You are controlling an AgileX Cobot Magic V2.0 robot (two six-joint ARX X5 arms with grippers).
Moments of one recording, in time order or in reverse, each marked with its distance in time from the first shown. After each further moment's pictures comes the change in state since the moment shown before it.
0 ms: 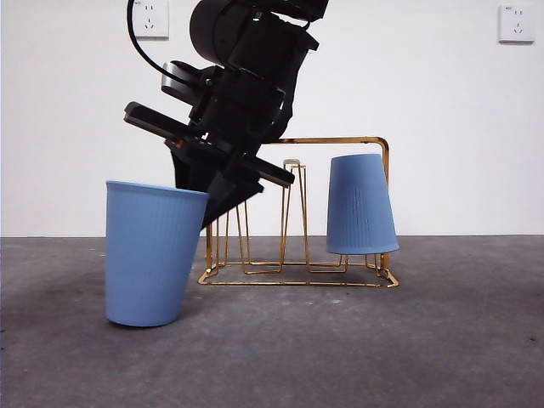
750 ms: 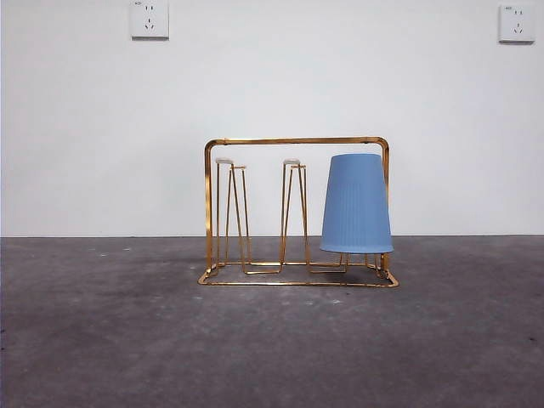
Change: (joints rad) left arm 0.000 0.118 0.000 0.766 0.420 -0.052; right arm 0.000 -0.853 -0.003 0.236 0.173 -0.148
